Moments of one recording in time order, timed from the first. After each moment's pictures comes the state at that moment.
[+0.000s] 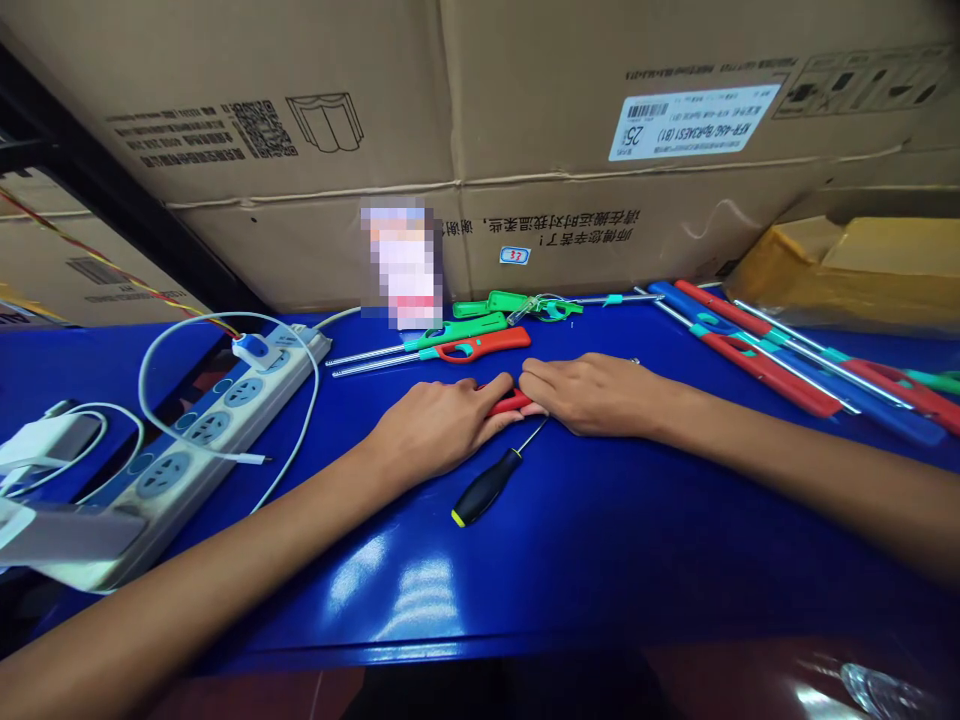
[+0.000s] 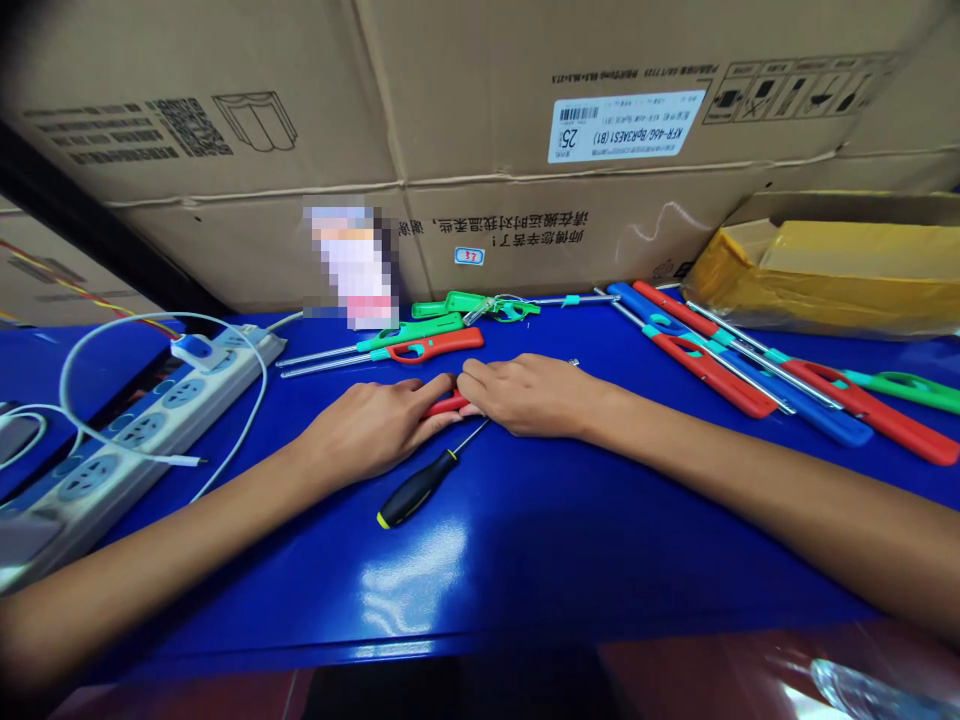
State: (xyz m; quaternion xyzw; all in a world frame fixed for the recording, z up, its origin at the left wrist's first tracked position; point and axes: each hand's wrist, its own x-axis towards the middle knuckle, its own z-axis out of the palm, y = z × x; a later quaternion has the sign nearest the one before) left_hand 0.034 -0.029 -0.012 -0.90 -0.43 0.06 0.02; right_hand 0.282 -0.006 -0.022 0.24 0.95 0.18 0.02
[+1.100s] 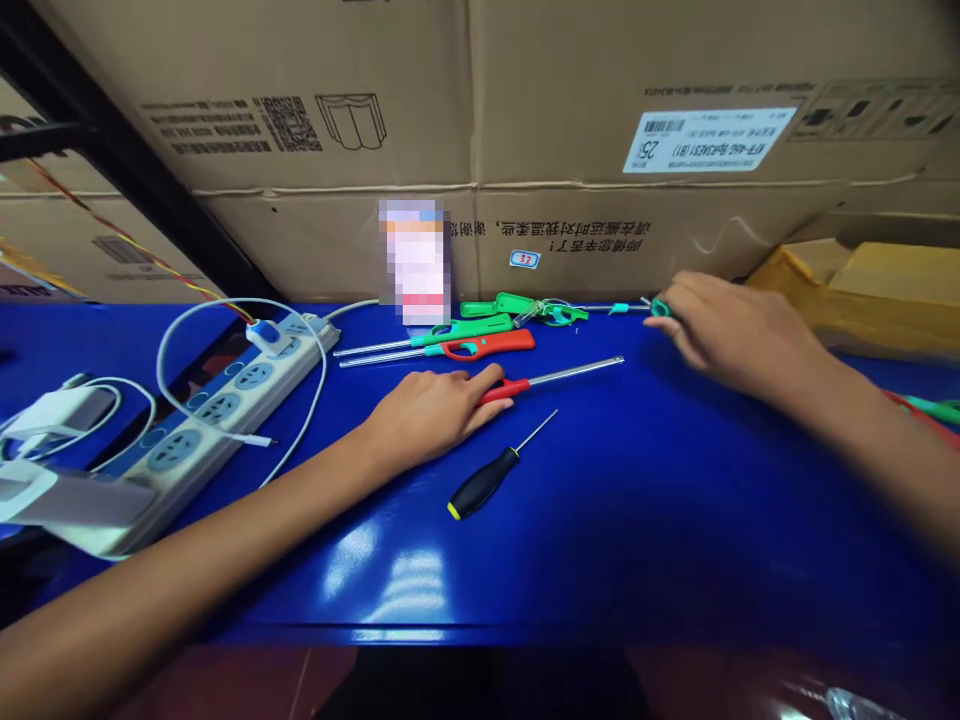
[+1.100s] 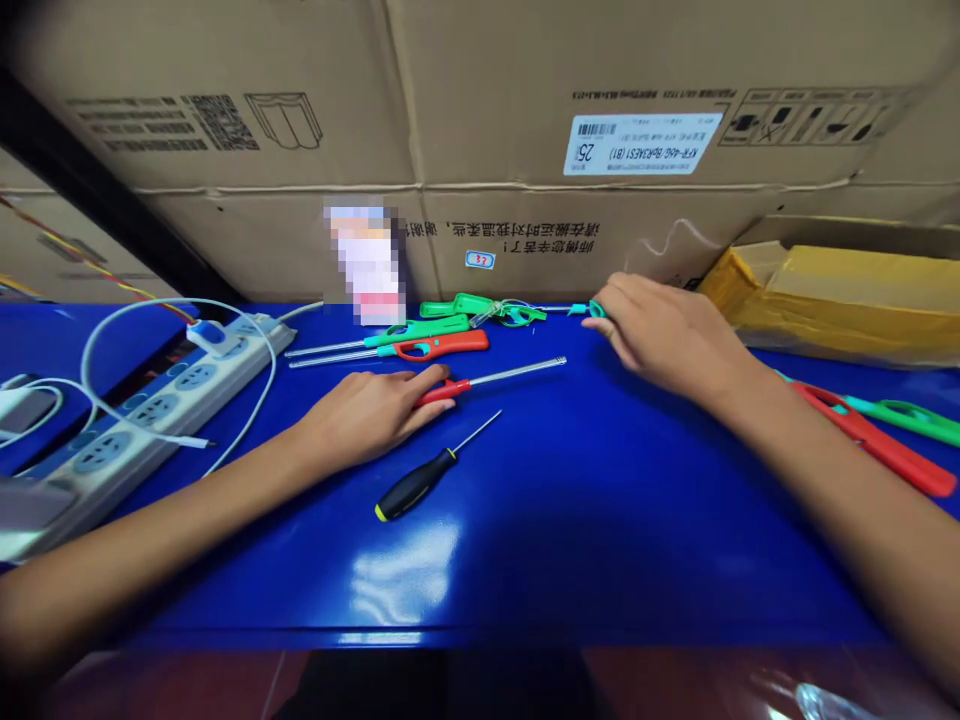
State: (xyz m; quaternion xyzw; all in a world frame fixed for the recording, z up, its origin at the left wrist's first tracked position) left_hand 0.025 -0.022 -0.013 -0.89 -0.45 0.03 0.01; right_hand 0.392 0.012 0.017 0.44 0.85 0.26 -0.08
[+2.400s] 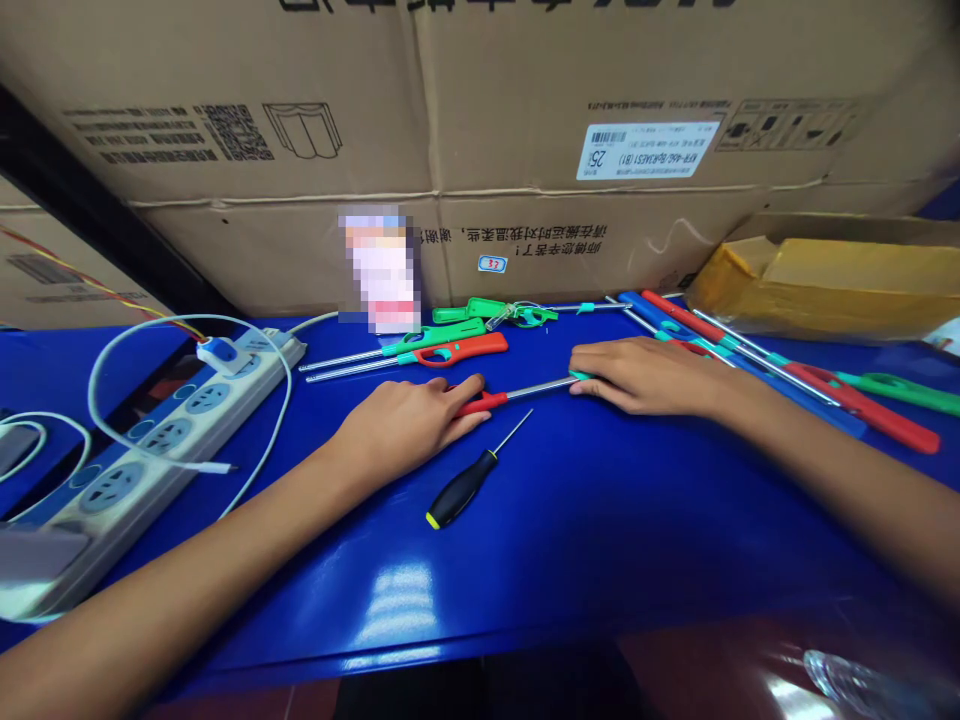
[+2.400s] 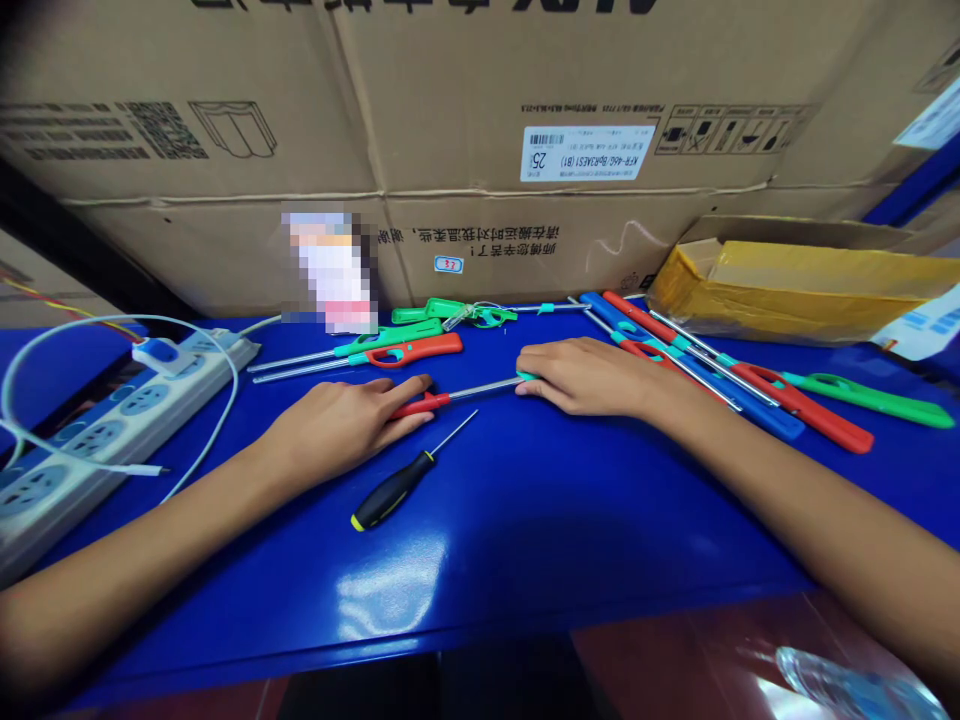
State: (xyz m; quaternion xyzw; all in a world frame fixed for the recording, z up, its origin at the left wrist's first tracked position) left_hand 0.026 -0.026 -0.012 -0.90 -0.42 0.05 0.08; right_hand 0.365 0.001 -0.002 0.34 0.94 -0.06 -0.02
